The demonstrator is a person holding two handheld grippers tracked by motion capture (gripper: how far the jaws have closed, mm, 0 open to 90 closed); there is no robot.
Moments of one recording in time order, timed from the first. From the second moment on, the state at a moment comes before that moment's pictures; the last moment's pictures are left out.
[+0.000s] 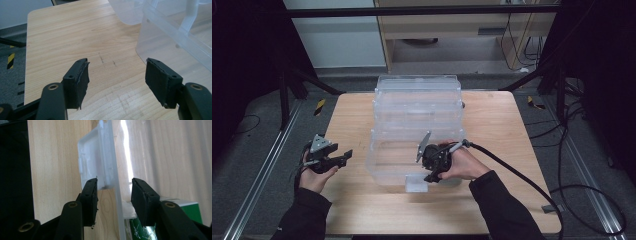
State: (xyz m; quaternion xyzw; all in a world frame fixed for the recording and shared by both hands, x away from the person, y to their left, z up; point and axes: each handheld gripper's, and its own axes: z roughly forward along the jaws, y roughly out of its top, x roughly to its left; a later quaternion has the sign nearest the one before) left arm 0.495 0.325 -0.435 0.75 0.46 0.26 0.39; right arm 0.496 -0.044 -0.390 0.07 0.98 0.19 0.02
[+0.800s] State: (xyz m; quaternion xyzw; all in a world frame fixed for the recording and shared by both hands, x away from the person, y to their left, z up) left arm 0.491 0.320 -0.410 0.76 0.43 0.25 0.41; right arm 0.499 -0.039 -0.401 0.07 0.98 0.17 -0.01
